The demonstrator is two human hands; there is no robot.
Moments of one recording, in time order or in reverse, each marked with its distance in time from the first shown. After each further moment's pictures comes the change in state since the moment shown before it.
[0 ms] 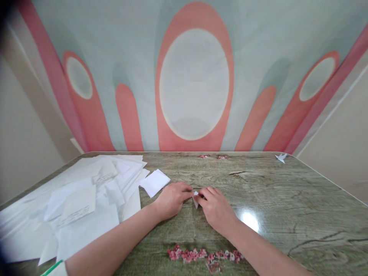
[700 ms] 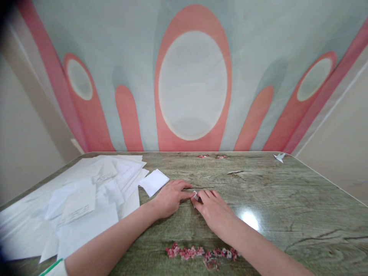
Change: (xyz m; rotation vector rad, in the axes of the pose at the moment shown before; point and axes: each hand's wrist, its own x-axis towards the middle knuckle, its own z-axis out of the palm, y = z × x) left_hand -0.003 -0.001 -0.006 -0.007 -0.032 0.006; right_hand -0.003 -0.003 -0.007 -0.231 -0.148 -0.106
